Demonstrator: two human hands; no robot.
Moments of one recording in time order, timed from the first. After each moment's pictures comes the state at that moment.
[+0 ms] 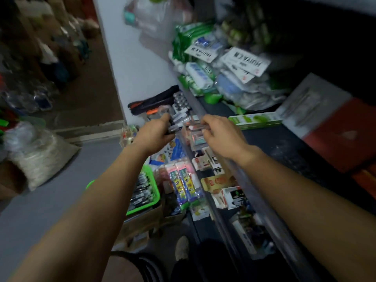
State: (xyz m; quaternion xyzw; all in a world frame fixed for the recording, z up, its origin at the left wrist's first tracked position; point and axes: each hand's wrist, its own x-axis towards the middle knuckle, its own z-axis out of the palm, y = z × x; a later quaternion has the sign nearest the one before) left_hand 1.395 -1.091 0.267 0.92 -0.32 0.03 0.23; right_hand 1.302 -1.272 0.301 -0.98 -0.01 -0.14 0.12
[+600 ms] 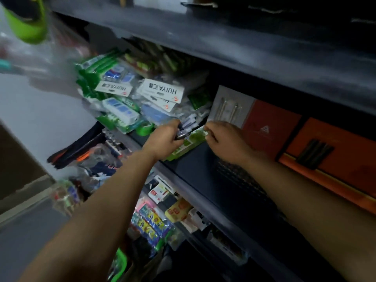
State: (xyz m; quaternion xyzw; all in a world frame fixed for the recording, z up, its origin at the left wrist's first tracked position) left_hand 1.426 -1.290 0.324 0.80 -0.55 -0.03 0.26; right_hand 1.263 -1.403 0.349 -0.96 0.19 -0.18 0.07
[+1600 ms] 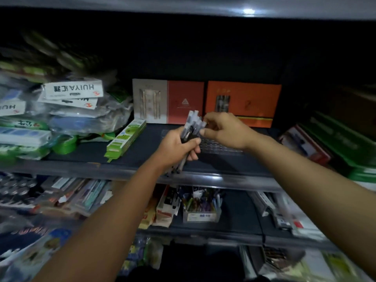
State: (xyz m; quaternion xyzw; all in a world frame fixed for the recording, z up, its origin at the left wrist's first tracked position) left_hand 1.301 -1.267 0.272 0.42 -0.67 -0.41 0.46; right_hand 1.130 -1.290 0.327 -0.86 0.44 -0.23 0.12
